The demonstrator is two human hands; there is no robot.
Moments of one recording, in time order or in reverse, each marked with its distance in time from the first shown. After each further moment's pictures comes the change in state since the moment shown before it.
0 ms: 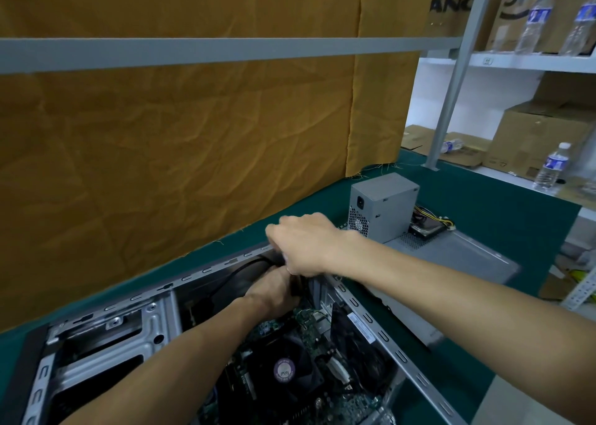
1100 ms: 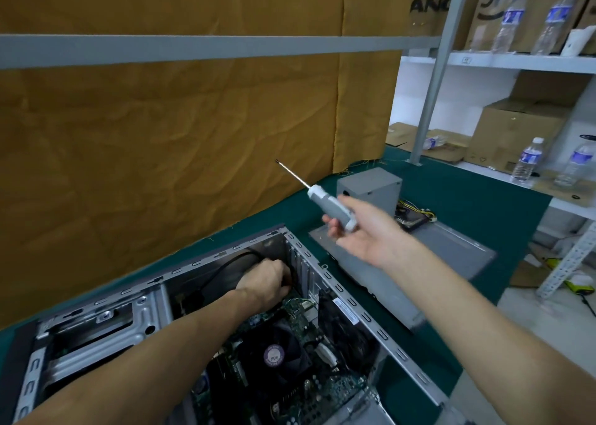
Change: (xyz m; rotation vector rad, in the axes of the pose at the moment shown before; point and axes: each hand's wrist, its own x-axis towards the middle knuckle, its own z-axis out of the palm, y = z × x) left_hand 0.001 -0.002 0.003 0.092 0.034 0.030; right_hand -0.059 0.055 0.024 2.303 0.404 0.760
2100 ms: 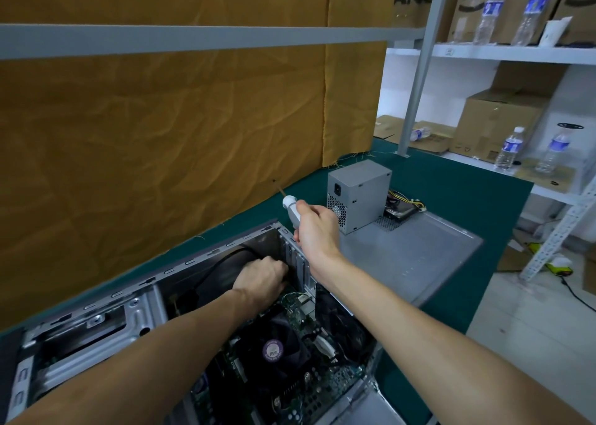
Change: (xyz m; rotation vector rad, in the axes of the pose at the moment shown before) left_hand 0.000 0.004 0.008 0.325 0.067 0.123; right_hand 0.020 0.068 0.044 -0.390 0.228 -0.374
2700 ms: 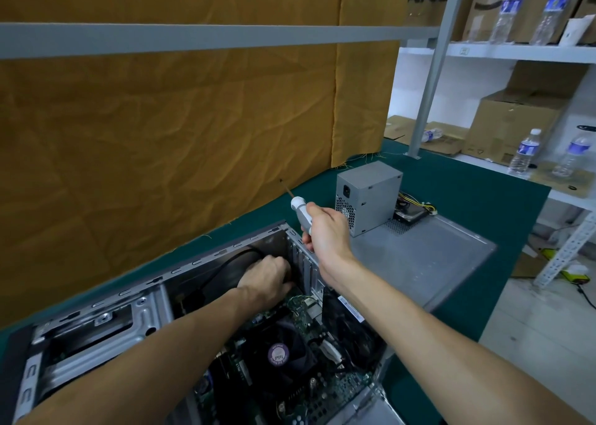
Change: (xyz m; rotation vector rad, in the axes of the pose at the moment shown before) left_hand -0.001 -0.004 -0.005 -0.252 -0.012 -0.112; right_hand 0.007 0.003 -0.006 0.041 -0.042 0.023
